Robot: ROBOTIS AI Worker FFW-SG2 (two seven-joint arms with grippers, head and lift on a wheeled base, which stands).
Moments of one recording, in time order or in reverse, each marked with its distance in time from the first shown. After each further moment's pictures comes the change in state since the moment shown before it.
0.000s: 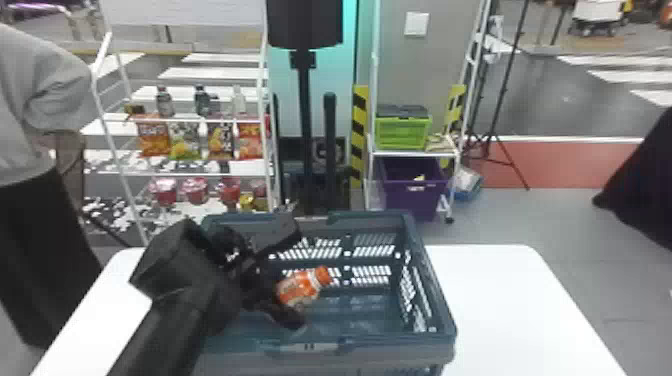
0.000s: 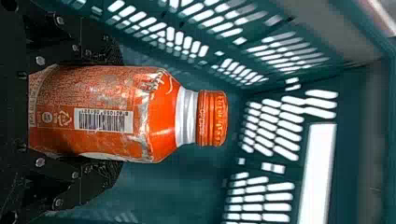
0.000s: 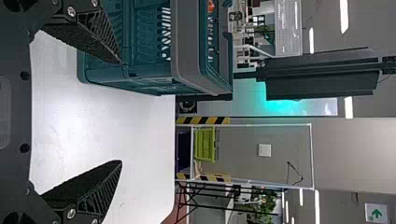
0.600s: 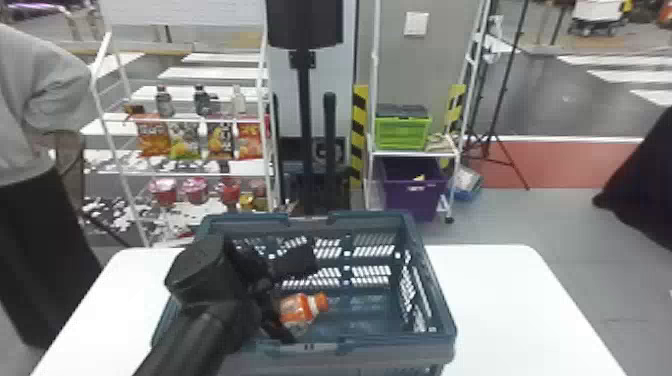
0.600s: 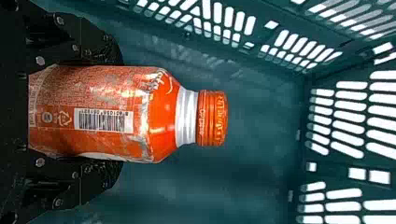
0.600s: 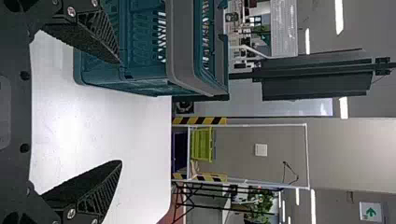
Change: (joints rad) left arm -0.028 -0.025 -0.085 0.144 -0.148 -0.004 0.110; right arm 0.020 0.002 0.001 -0.013 0.002 -0.019 0.000
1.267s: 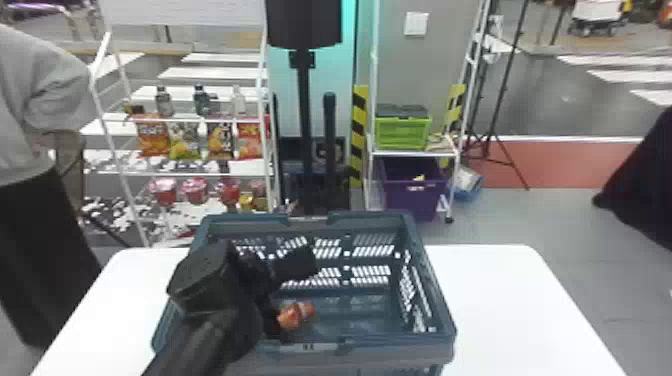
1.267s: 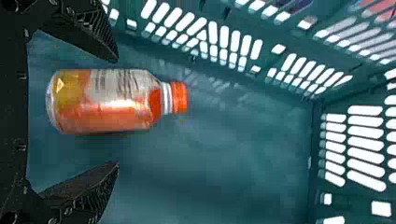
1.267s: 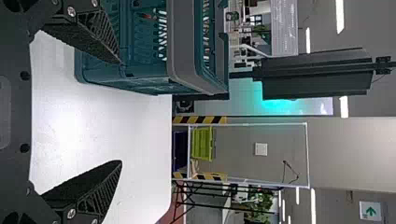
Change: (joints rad) left arm 0.032 0.000 -0.006 -0.040 0.004 0.028 0.129; right arm 0.002 0.000 -0.004 0.003 -0.001 -0.004 0.000
